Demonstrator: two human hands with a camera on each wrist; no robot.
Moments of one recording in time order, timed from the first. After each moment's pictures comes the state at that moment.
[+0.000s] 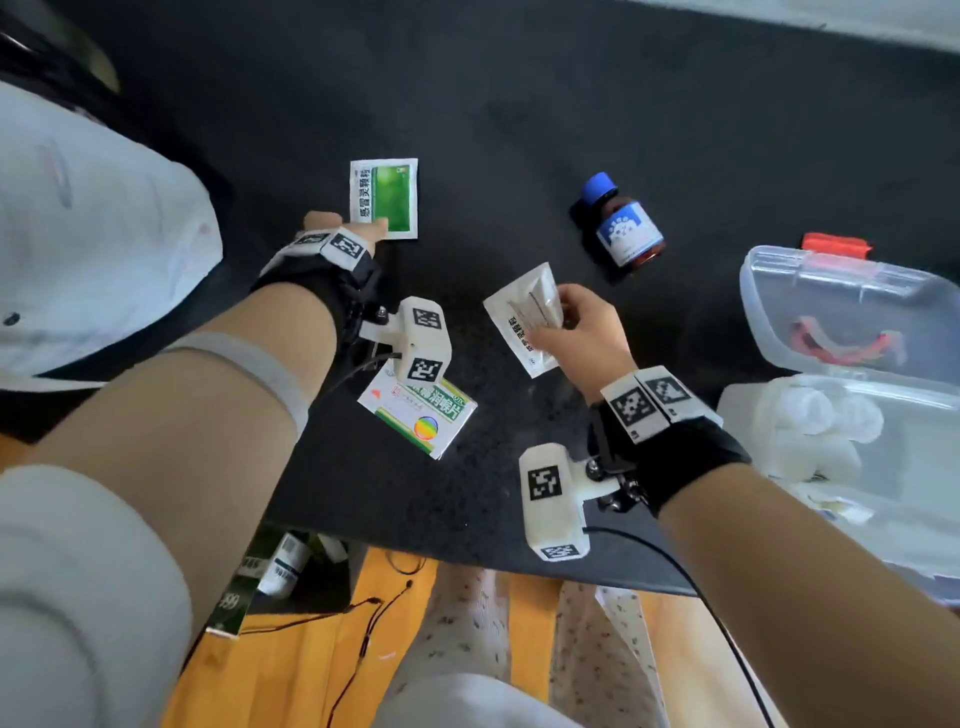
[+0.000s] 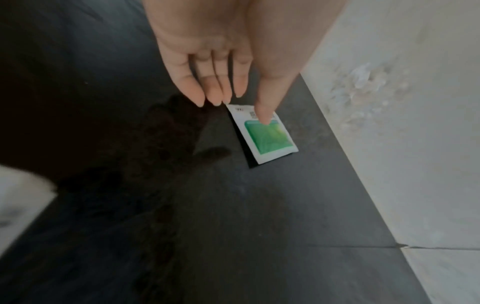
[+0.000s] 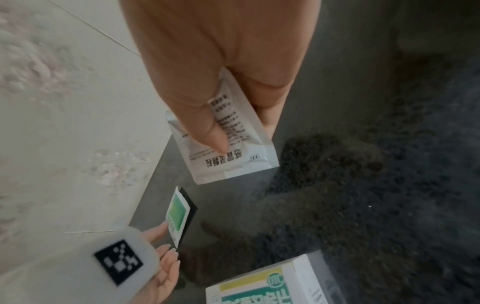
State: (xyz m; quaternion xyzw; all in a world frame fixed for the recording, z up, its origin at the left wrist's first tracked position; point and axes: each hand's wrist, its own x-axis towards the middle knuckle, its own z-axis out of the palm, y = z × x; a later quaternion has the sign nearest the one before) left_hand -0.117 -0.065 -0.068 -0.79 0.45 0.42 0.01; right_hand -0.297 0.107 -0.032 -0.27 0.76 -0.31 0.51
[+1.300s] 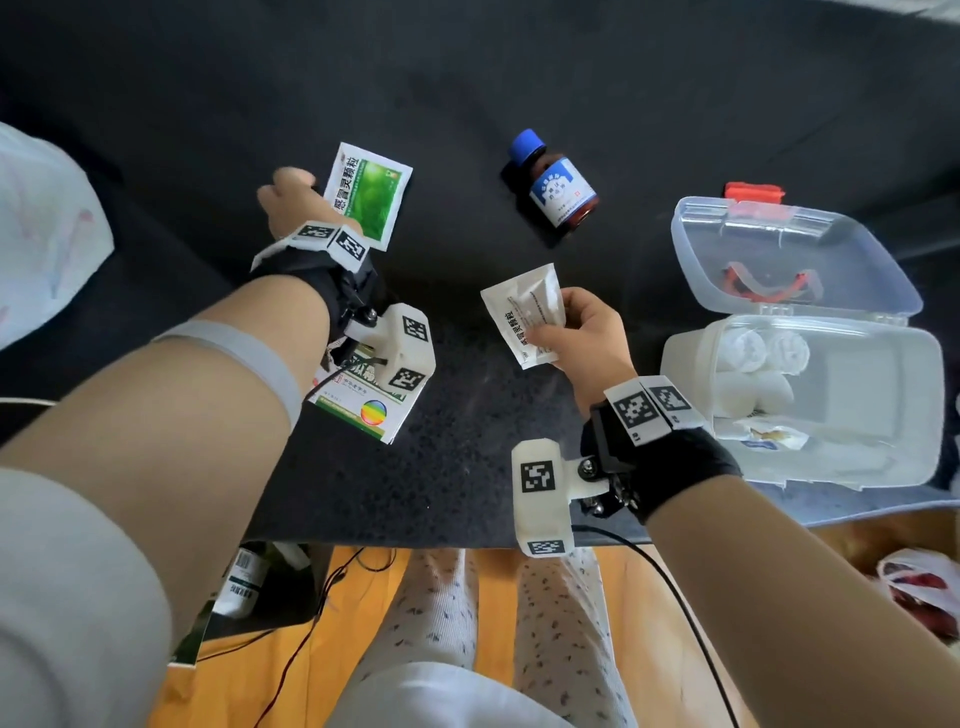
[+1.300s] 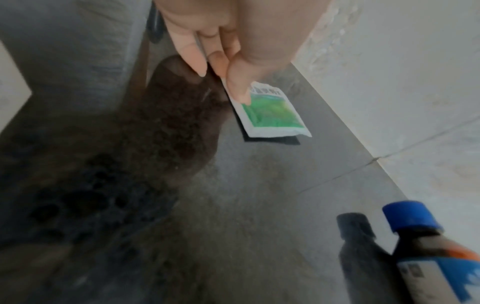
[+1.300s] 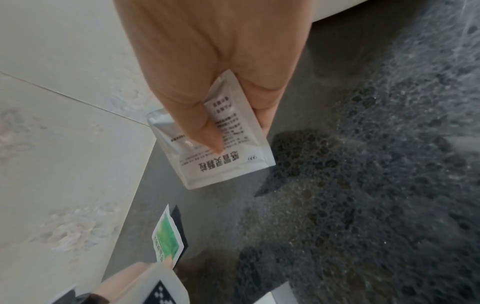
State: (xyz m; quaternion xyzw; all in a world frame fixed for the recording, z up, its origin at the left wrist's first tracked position) left_hand -0.167 -0.039 -0.092 -0.74 0.58 0.31 -0.09; right_hand -0.312 0.157 -0.040 -0.15 0.77 -0.40 0.48
